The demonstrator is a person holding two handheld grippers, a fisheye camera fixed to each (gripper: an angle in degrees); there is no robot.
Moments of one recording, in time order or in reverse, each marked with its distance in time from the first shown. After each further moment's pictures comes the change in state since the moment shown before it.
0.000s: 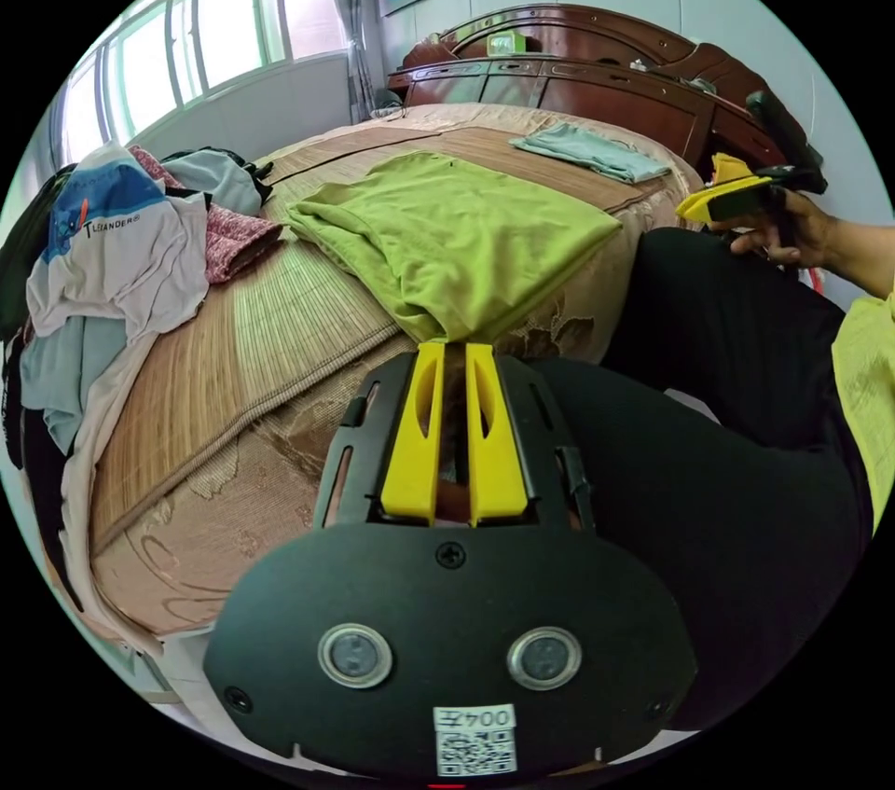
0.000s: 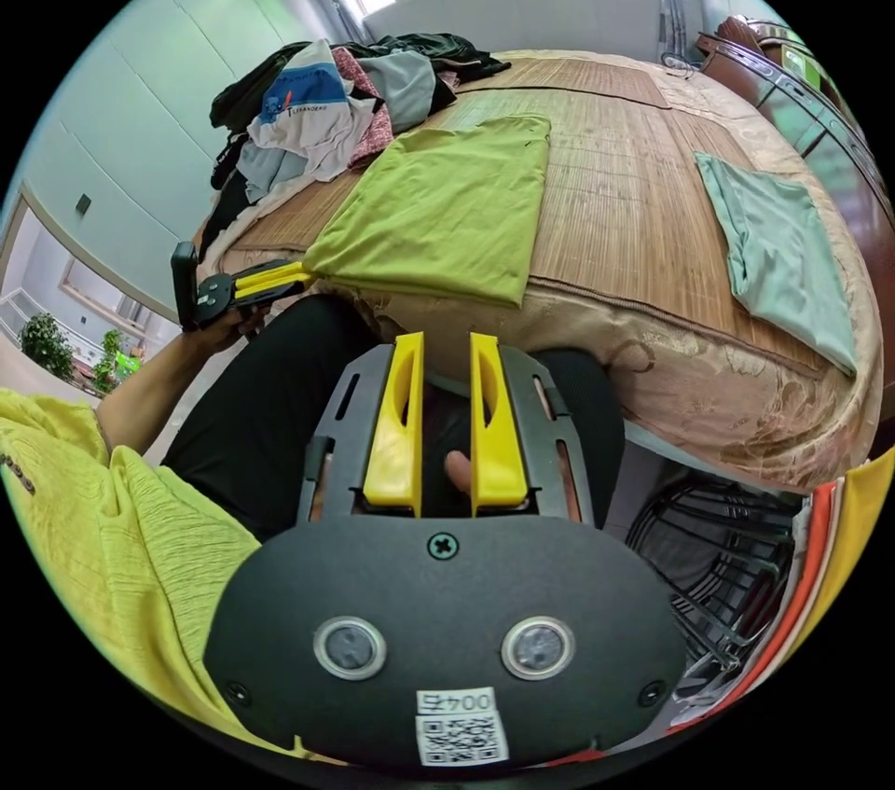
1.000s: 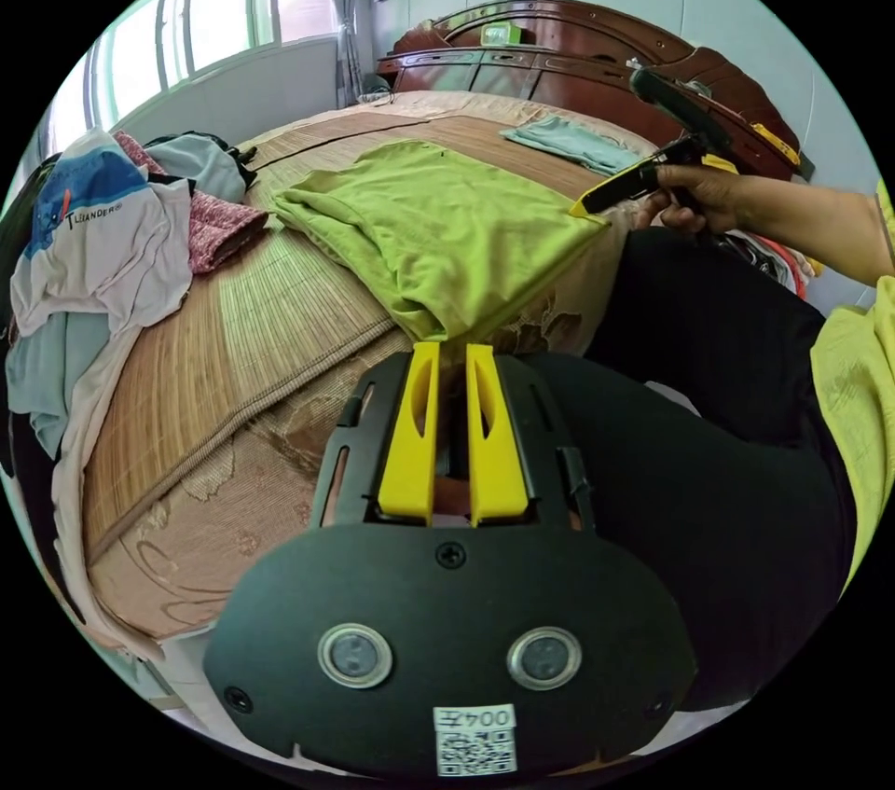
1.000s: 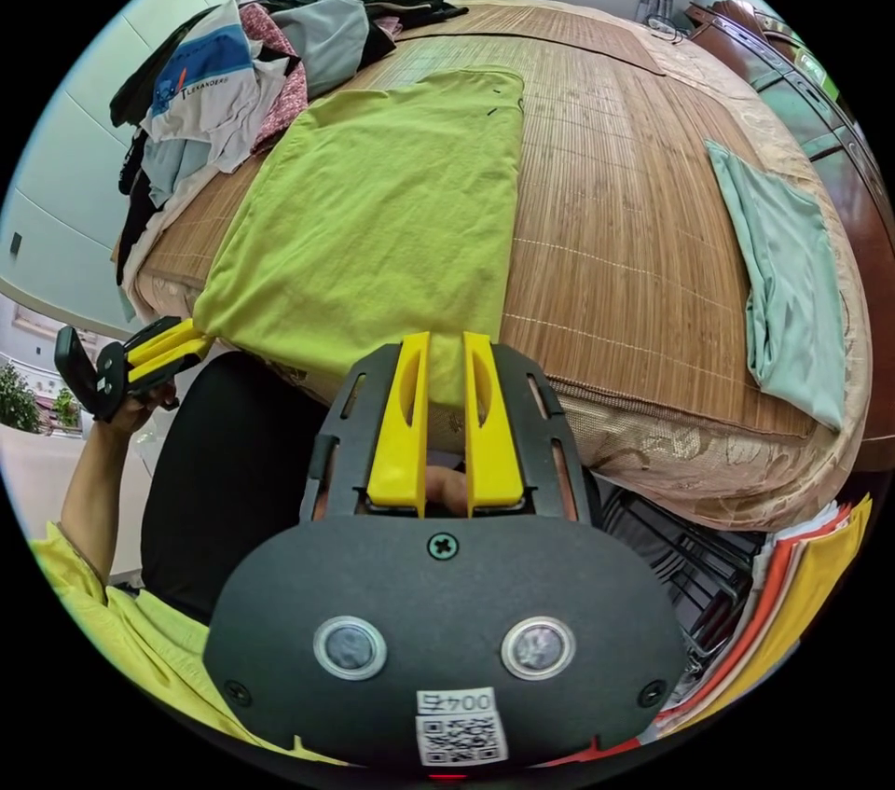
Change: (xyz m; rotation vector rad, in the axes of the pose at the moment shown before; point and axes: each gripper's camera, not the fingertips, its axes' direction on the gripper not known) left arm -0.039 -0.002 0.000 -0.048 0.064 -0.004; right arm 0.011 -0.124 0.113 -0.172 0.146 0.098
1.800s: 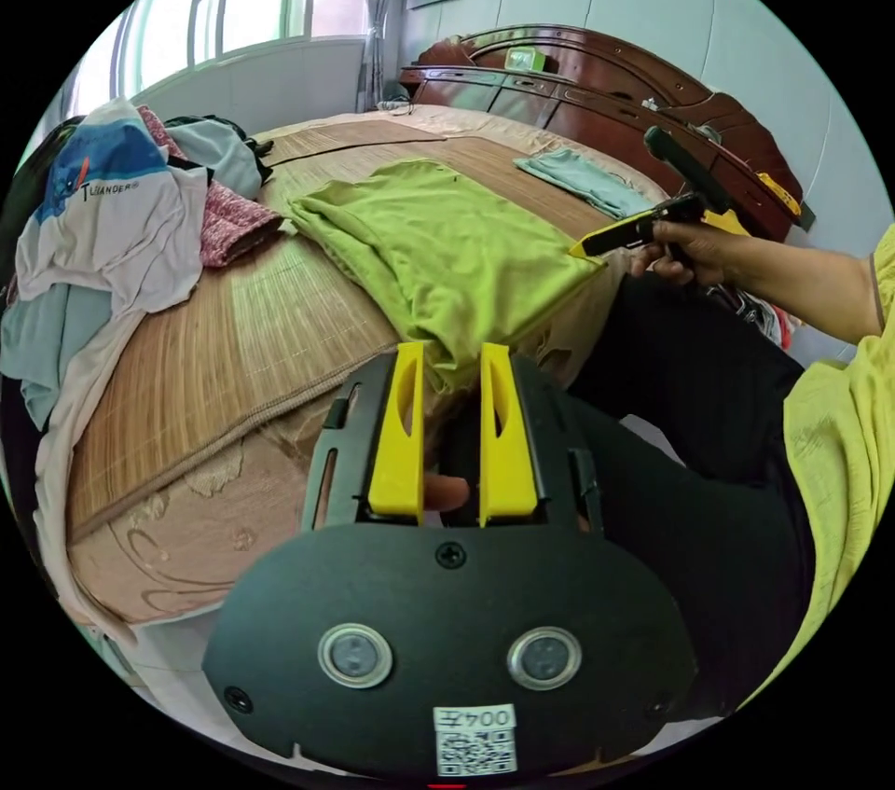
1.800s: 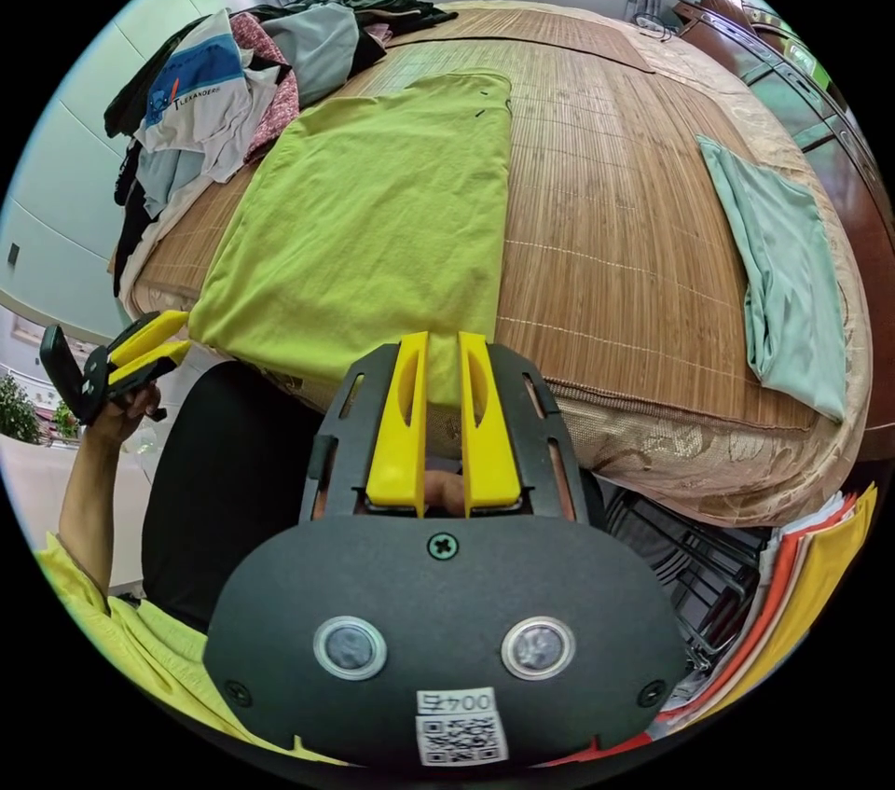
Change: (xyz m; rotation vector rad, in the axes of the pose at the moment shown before) left arm -0.032 -0.024 -0.007 0.049 0.056 -0.103; right arm 0.015 -0.012 0.023 0.014 0.007 0.020
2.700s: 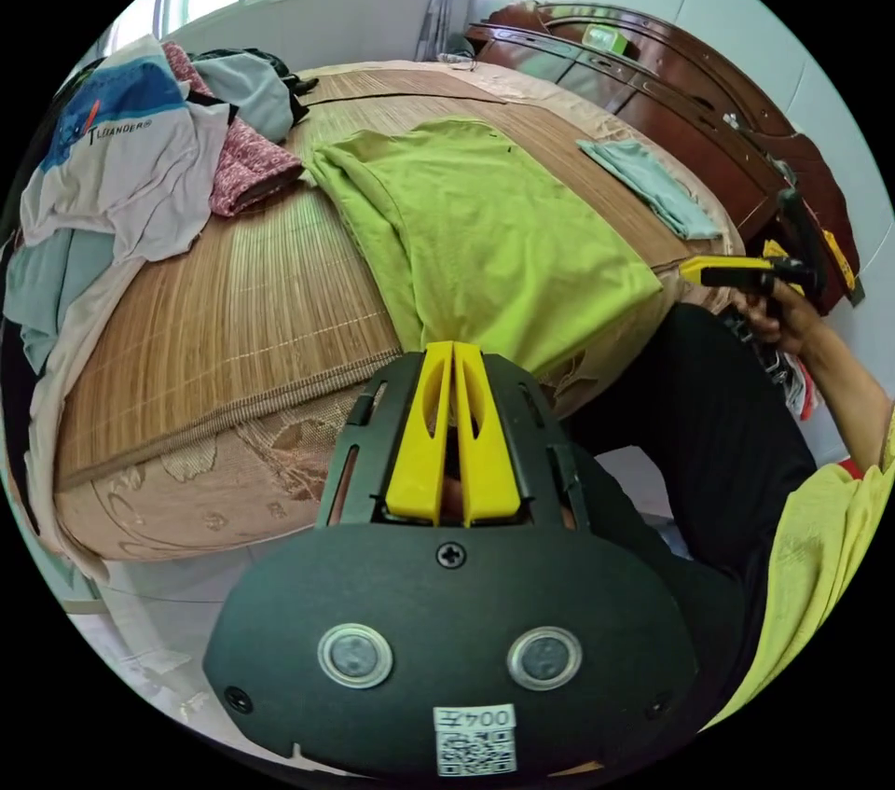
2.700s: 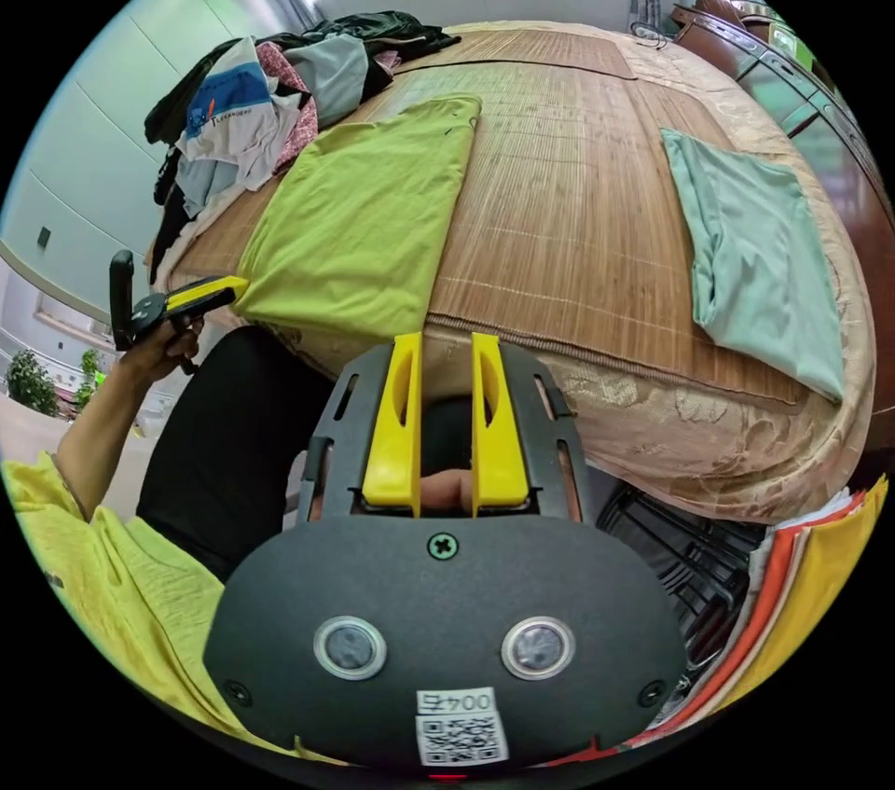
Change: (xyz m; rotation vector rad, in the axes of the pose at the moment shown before) left arm -0.024 -0.059 0.053 -0.124 -0.054 -0.207; right arm 0.132 0.039 -0.013 0.048 -0.126 -0.035
